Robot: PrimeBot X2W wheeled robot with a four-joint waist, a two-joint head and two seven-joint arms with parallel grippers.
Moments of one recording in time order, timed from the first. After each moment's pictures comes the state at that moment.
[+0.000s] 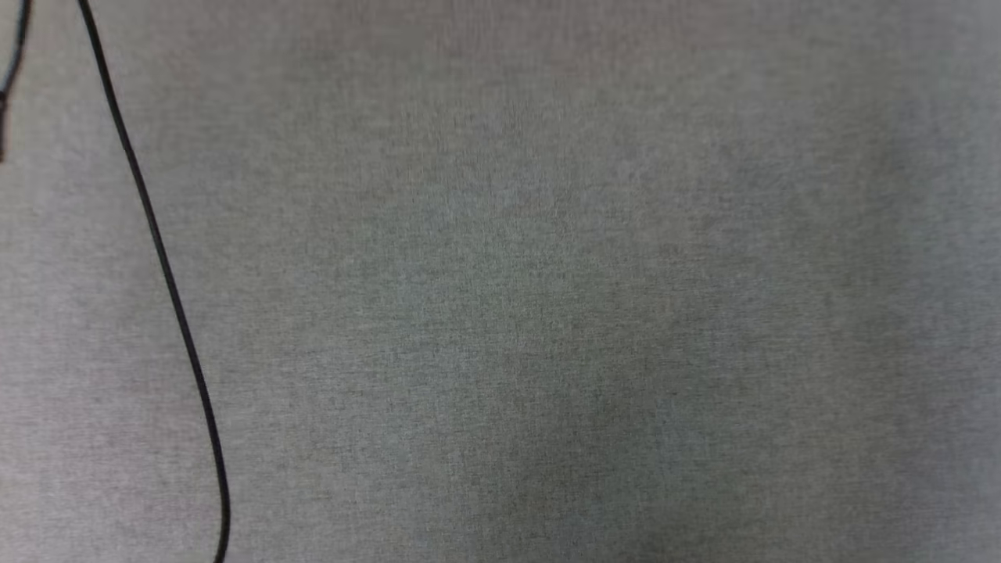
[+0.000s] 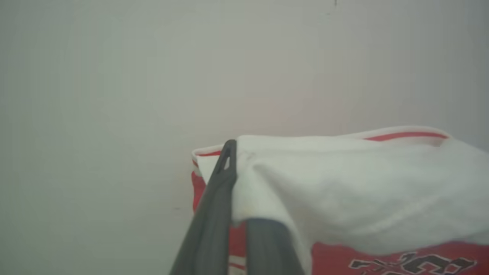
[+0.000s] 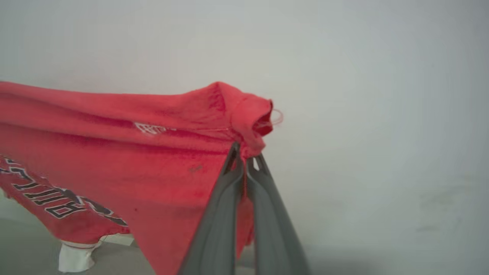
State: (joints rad) left arm -1.49 0.47 -0.28 0.75 -0.62 -0.05 -0.14; right arm -1.42 -0.15 -0.06 0.66 0.13 0.13 0.17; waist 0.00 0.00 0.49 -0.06
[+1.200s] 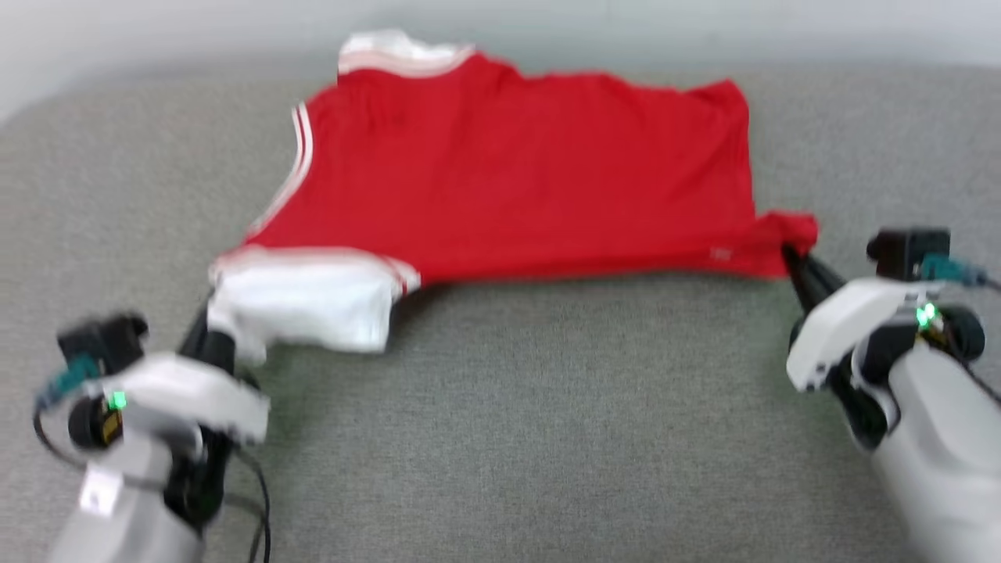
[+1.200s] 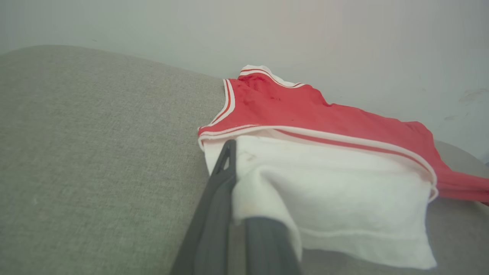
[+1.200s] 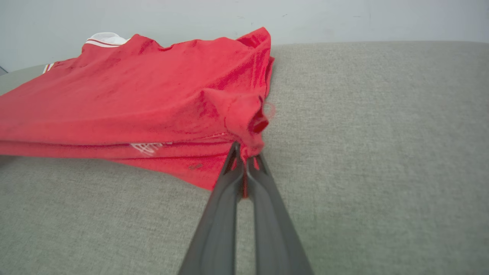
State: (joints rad) left arm -0.45 0.38 -0.23 0.57 -0.75 -0.09 -0.26; right arm -0.68 -0.25 0.26 0.86 0.46 0.13 -0.10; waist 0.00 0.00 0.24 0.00
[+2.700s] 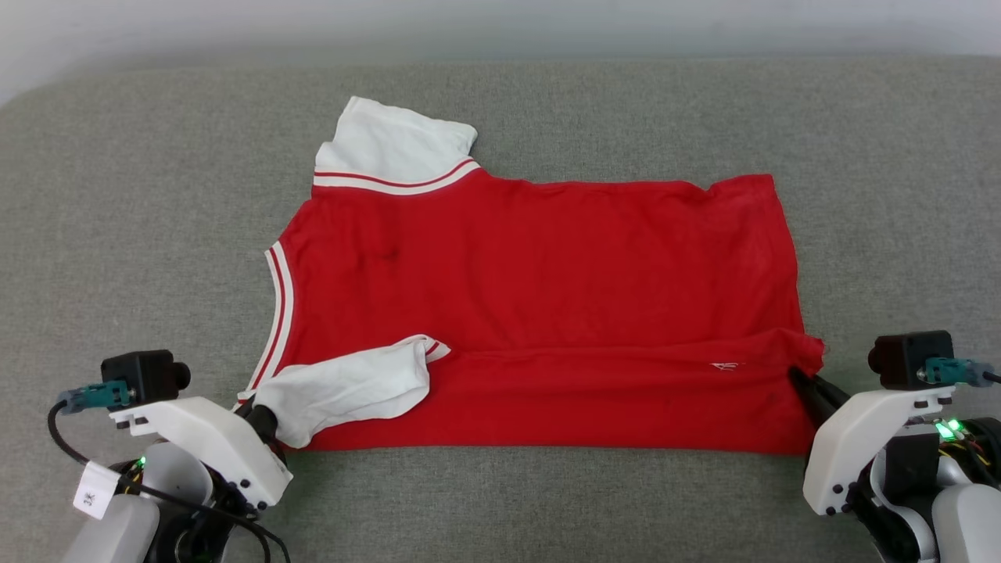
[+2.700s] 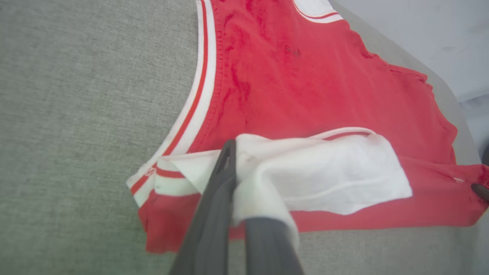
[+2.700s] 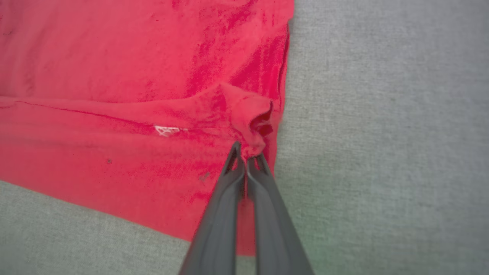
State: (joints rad) left arm -0.14 0.47 -0.25 0.06 -0.95 0.10 0.24; right arm -0.12 -0.16 -0.03 0.05 0.26 0.13 0.46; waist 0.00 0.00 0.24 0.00
